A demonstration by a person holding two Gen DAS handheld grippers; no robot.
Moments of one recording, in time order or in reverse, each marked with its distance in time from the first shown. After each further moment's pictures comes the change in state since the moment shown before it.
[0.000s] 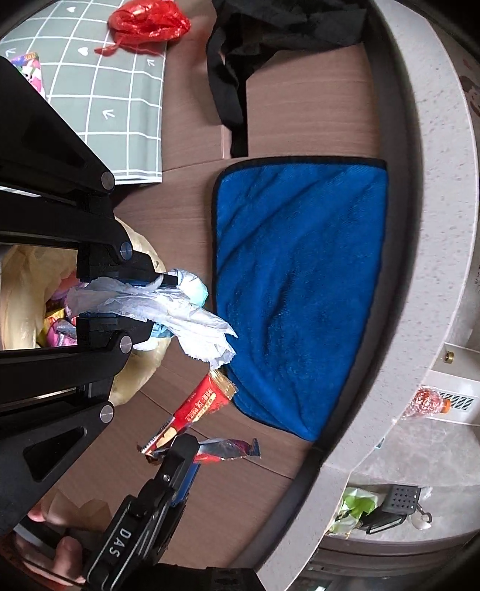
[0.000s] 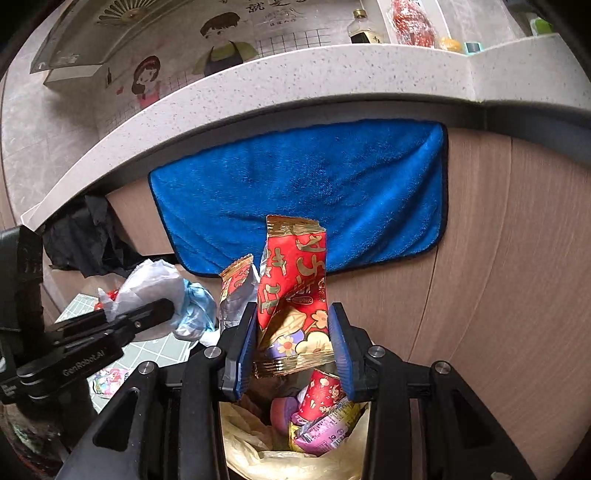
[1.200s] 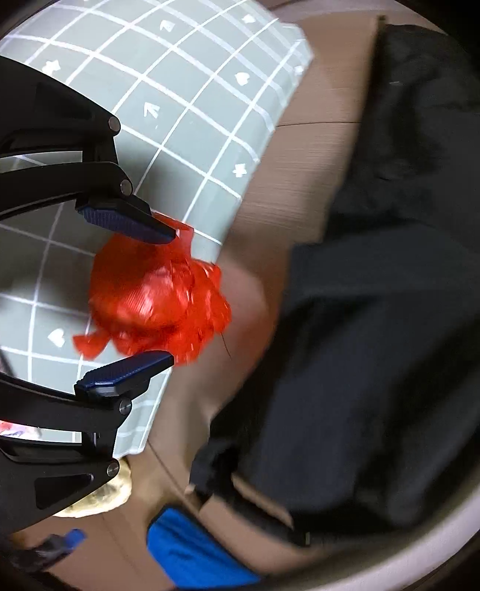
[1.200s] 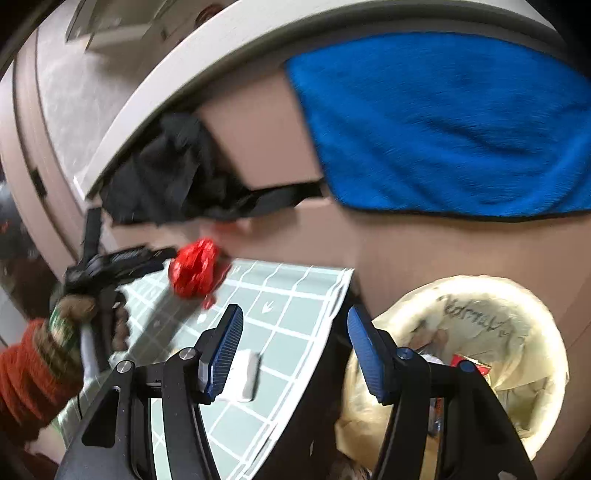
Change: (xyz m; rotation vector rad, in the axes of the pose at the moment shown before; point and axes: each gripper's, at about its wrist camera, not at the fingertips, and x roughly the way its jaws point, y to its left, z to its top) left arm -0.059 0.344 -0.031 -0.483 0.105 0.318; right arm 0.077 0.150 -0.045 -0.069 0.185 0.293
